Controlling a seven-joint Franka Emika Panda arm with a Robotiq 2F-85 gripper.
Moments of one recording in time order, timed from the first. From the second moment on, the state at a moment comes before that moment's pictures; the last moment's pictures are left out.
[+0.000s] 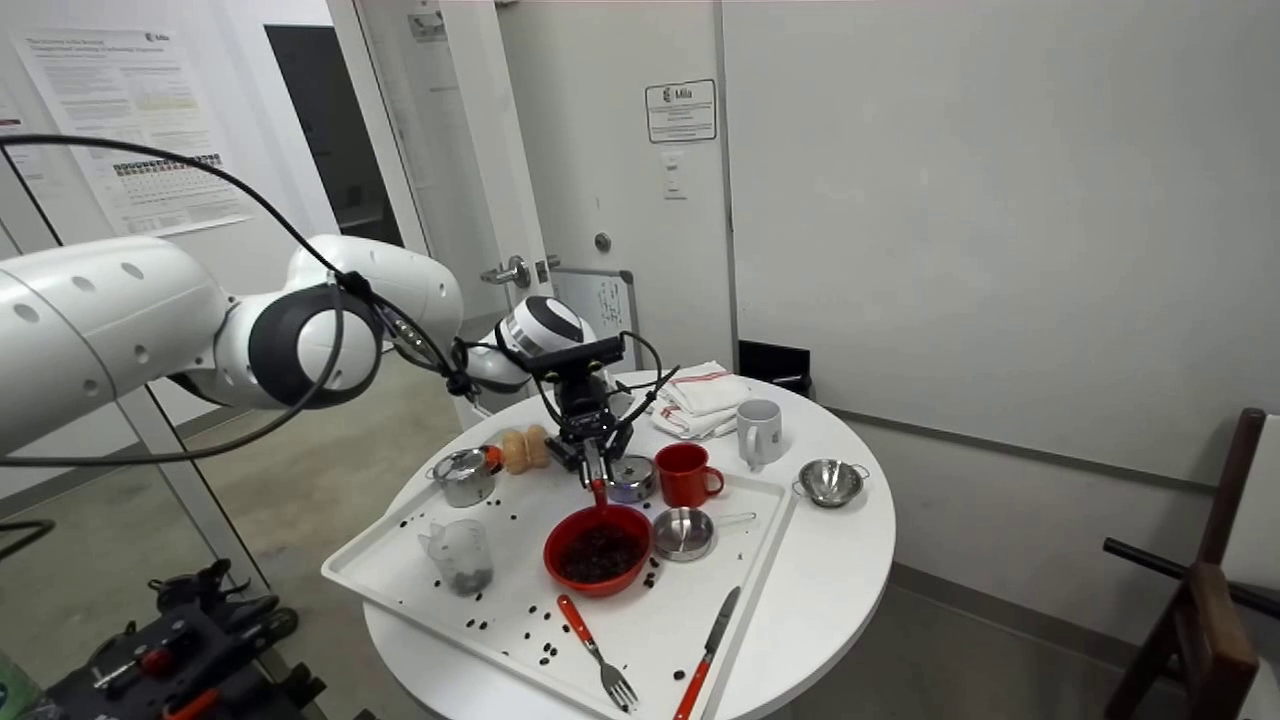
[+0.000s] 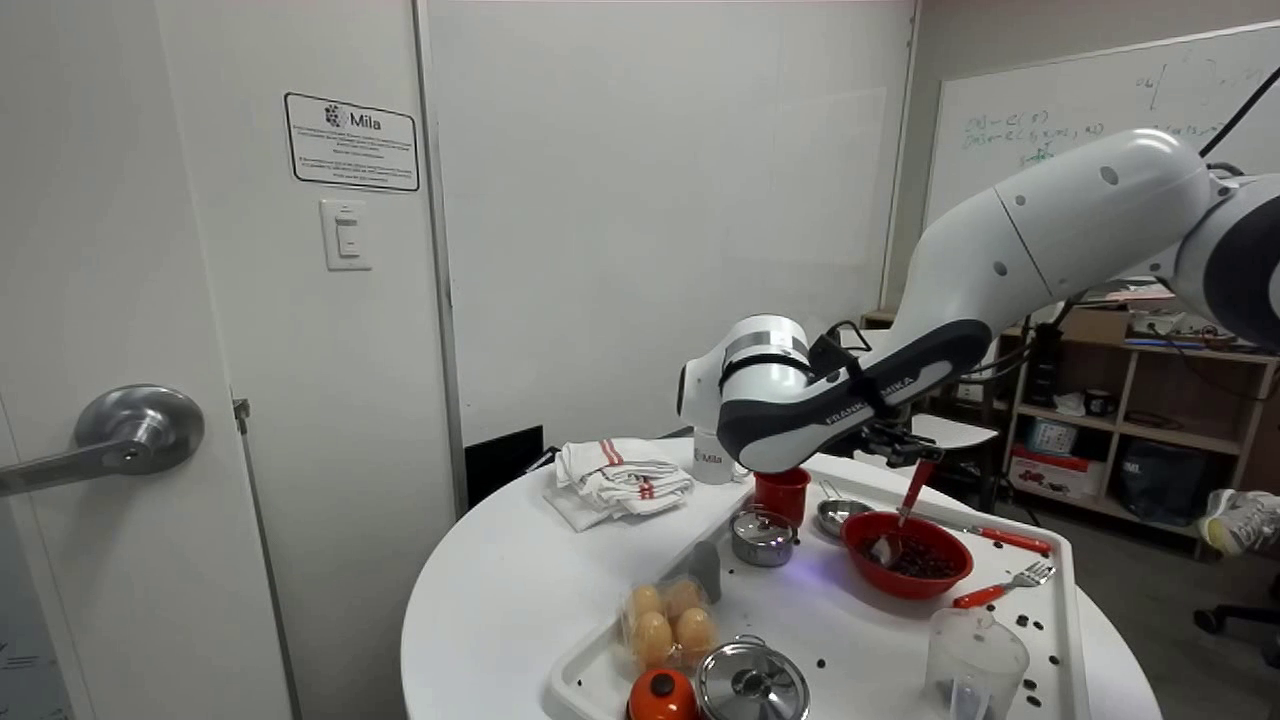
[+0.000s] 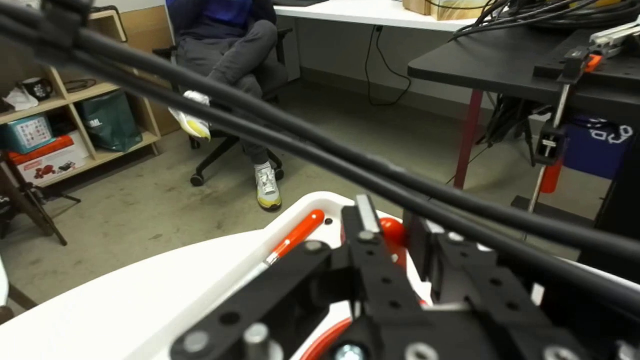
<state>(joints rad) 0.17 1.47 -0.11 -0.65 -0.68 1.02 -0.56</state>
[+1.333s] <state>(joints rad) -0.02 1.47 -0.12 -0.67 -0.56 1.05 -0.55</state>
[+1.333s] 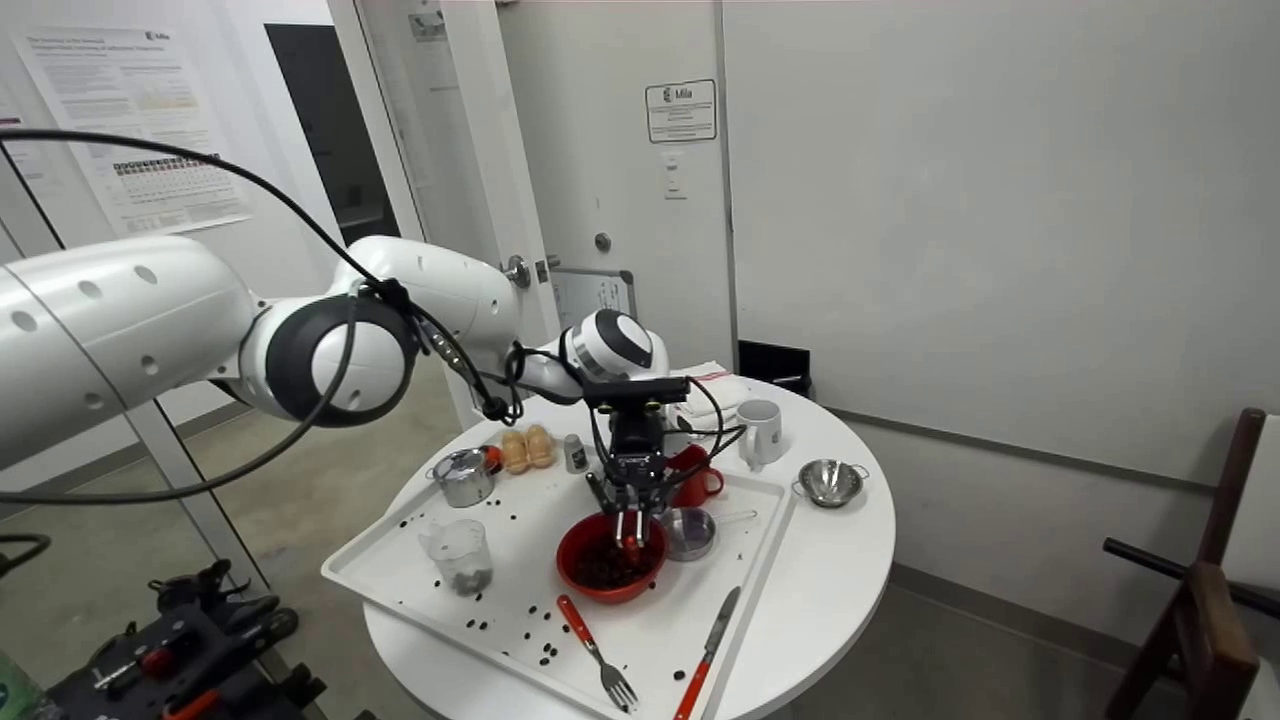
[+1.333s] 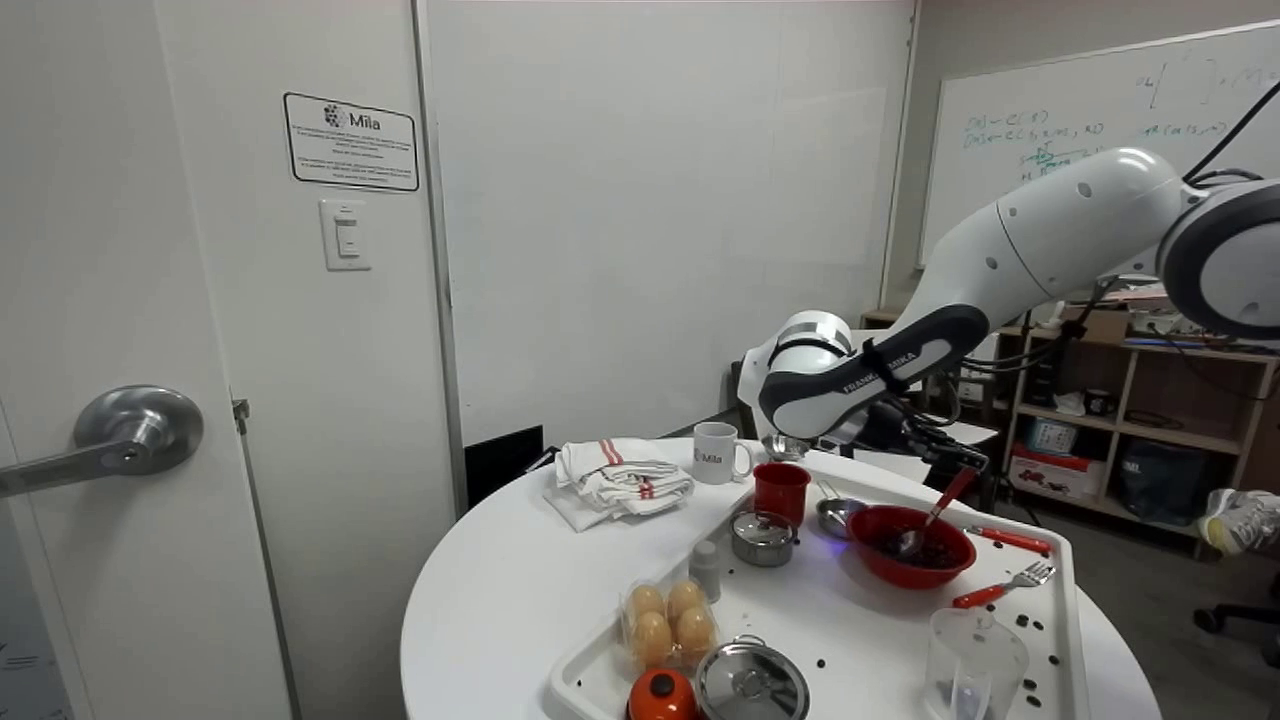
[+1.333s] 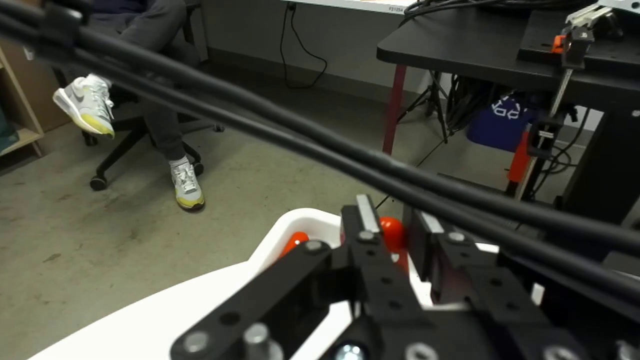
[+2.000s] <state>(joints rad) -0.05 1.47 -0.13 -0.65 -0.50 1.05 -0.47</state>
